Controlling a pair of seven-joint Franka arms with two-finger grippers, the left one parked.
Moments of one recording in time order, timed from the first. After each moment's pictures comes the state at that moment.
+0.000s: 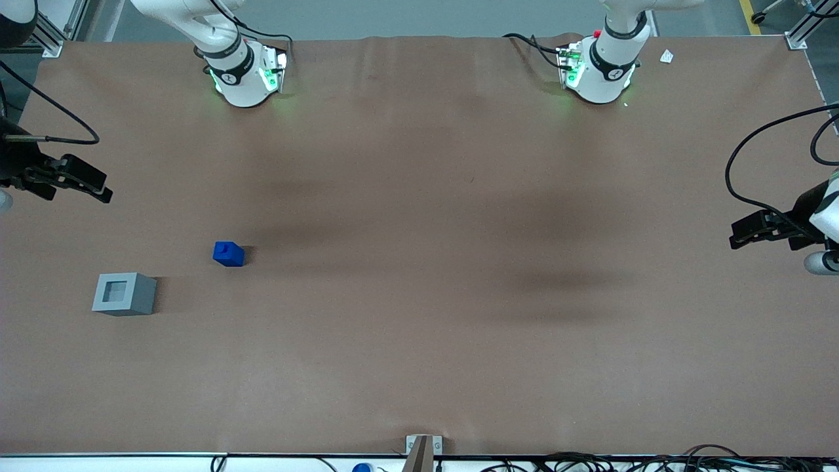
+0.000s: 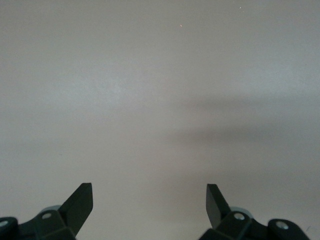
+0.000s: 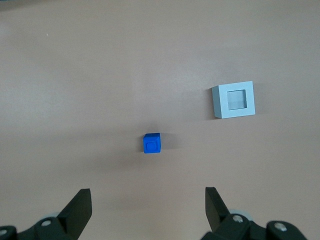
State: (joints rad) arm 0.12 0.04 -0.14 -1.53 0.03 1.61 0.06
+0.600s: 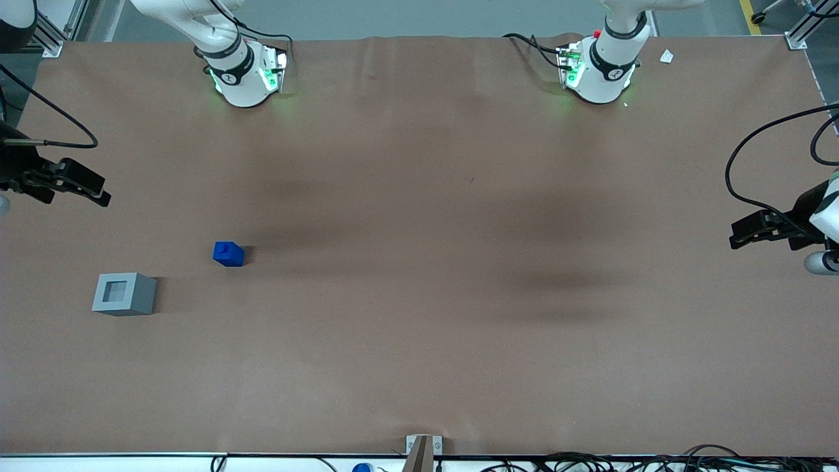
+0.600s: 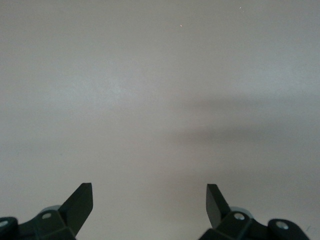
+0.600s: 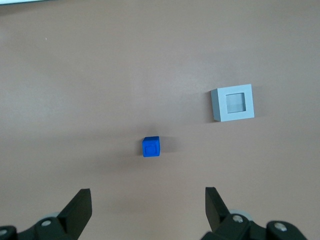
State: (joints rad) arm 0.12 0.05 -0.14 -1.52 0.03 1.63 0.06
